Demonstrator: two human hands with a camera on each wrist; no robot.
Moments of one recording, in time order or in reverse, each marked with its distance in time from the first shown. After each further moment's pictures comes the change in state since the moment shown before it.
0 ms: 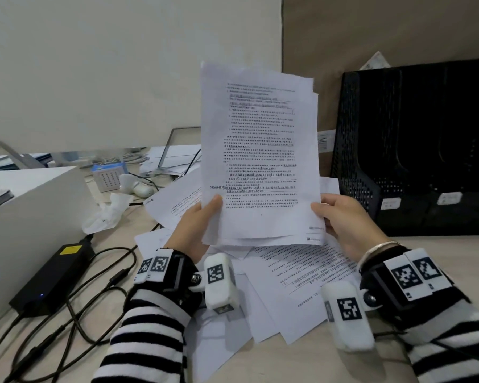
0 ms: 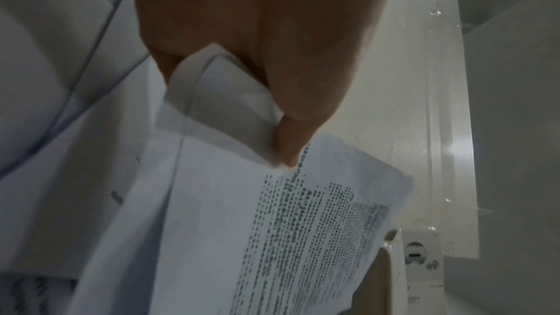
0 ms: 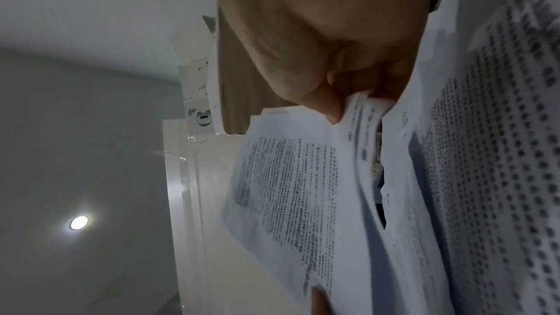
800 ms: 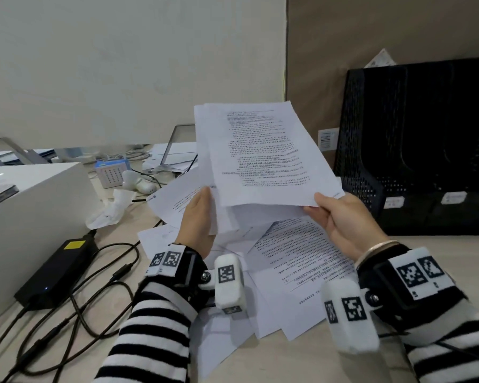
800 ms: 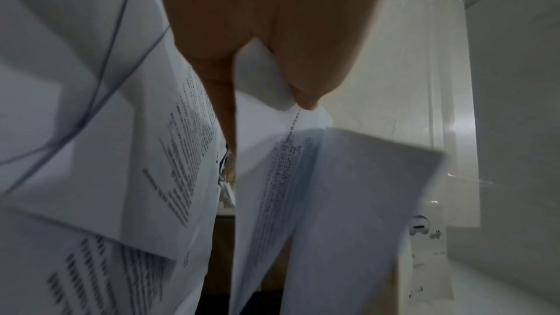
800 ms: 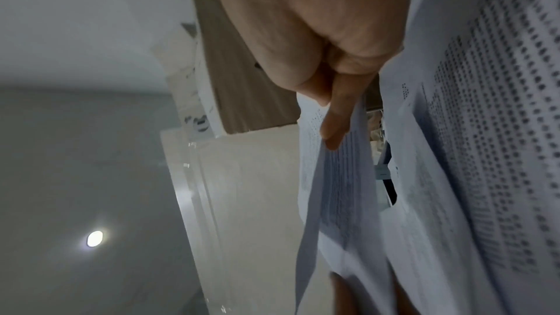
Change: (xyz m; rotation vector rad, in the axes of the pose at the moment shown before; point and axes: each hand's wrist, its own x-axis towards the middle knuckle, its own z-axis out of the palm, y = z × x) left_hand 0.003 -0.004 0.010 0.008 0.183 0.147; right_hand -0.004 -0.003 0.010 0.419 -0.017 -0.030
